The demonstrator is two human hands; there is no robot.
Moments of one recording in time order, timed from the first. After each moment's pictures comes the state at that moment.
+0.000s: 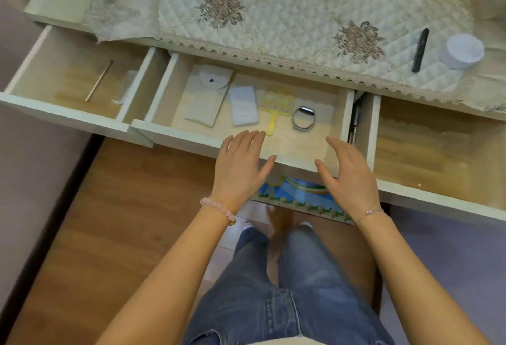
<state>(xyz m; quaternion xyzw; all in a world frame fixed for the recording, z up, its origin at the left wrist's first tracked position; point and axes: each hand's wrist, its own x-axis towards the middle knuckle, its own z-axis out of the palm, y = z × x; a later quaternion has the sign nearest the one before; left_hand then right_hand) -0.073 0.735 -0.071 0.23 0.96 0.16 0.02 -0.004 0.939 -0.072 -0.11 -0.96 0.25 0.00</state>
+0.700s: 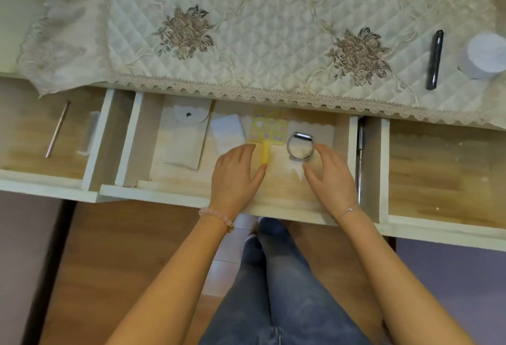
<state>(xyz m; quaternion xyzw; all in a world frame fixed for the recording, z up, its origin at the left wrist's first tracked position) -0.186 0.768 -0.126 0.21 0.95 0.21 0.12 -0.113 0.954 -0.137 -0.21 -0.92 0.31 -0.06</state>
